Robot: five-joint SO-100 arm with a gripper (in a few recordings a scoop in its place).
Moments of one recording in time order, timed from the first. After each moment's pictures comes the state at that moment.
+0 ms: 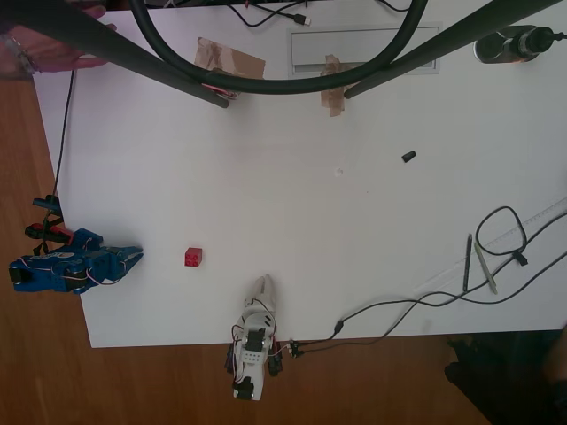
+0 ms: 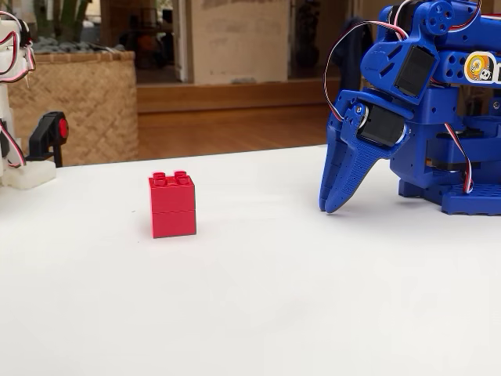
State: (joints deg) arm 0.3 189.3 182.6 69.0 -77.3
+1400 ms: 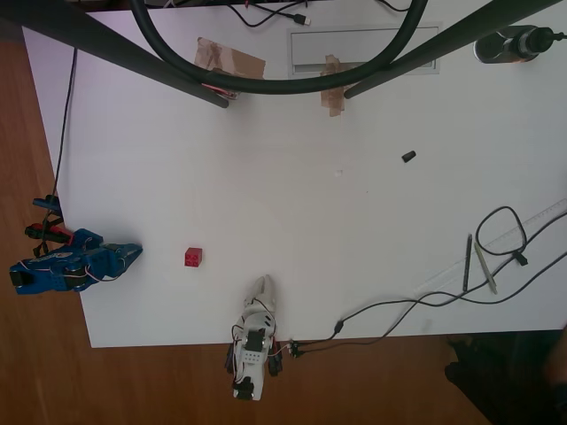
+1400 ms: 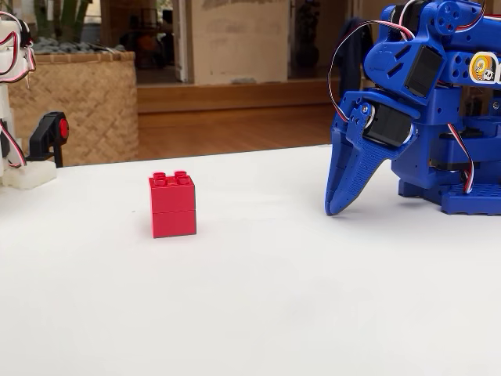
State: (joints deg) arm -5.1 189.7 182.6 69.1 -72.4
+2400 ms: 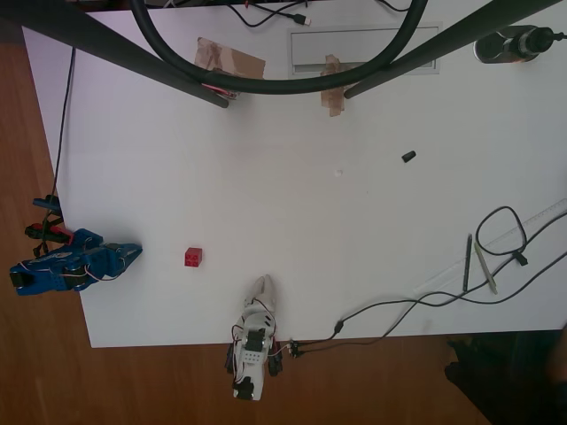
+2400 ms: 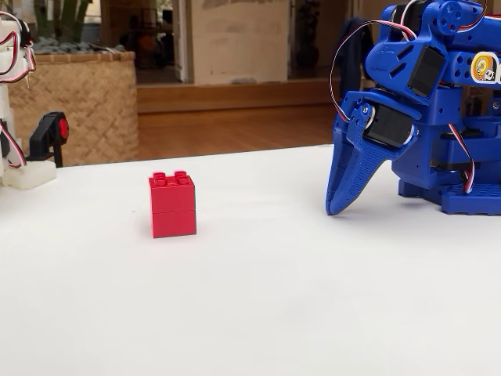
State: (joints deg) arm -6.6 189.7 182.7 69.1 -69.7
